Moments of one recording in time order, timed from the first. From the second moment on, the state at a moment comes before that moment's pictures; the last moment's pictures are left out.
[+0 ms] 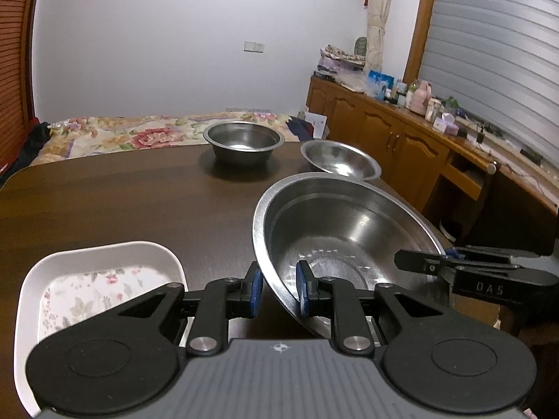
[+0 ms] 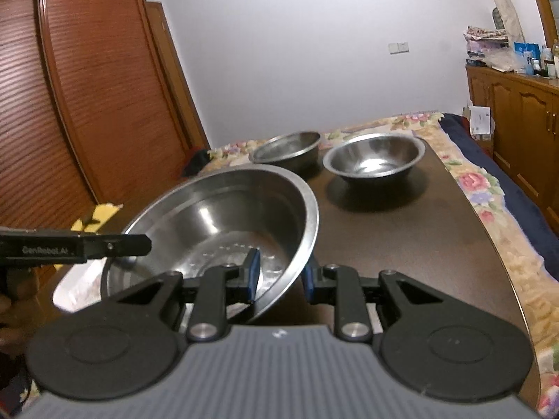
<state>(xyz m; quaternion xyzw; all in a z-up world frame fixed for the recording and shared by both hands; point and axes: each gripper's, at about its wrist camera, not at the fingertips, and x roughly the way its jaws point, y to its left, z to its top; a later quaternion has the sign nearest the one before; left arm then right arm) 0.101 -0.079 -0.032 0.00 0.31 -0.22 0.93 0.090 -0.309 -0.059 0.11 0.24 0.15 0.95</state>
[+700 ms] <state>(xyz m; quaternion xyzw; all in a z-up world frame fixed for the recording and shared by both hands) 0.102 -0.073 -0.045 -0.01 0.32 -0.22 0.92 0.081 -0.301 -0.070 0.11 0.25 0.14 0.95</state>
